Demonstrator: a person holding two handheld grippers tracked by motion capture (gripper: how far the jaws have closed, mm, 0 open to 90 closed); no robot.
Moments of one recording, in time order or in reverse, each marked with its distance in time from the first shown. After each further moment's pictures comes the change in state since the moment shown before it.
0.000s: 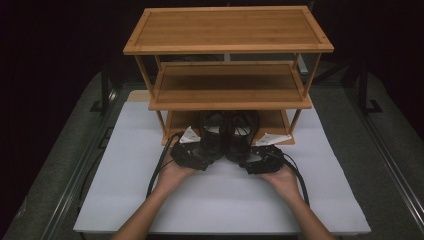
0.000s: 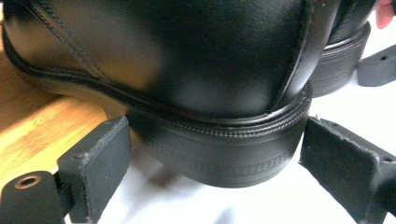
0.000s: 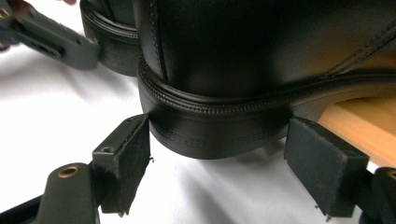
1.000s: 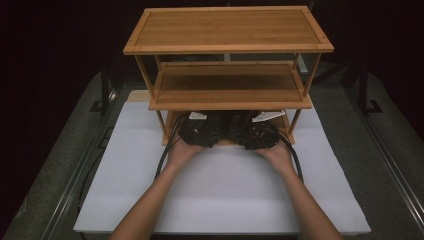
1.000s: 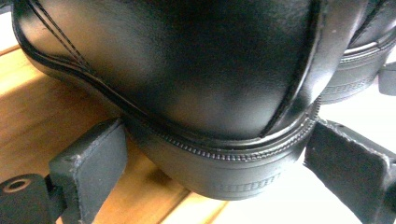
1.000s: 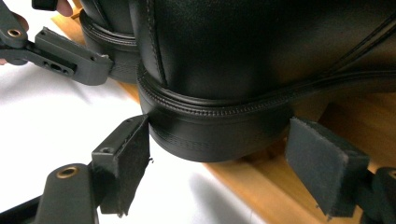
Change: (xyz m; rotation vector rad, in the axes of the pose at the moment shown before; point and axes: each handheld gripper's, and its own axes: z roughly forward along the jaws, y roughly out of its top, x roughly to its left) left arm 0.047 0.037 0.046 0.046 0.050 -0.076; right arm -0.051 0.043 0.033 0.020 -0.031 0.017
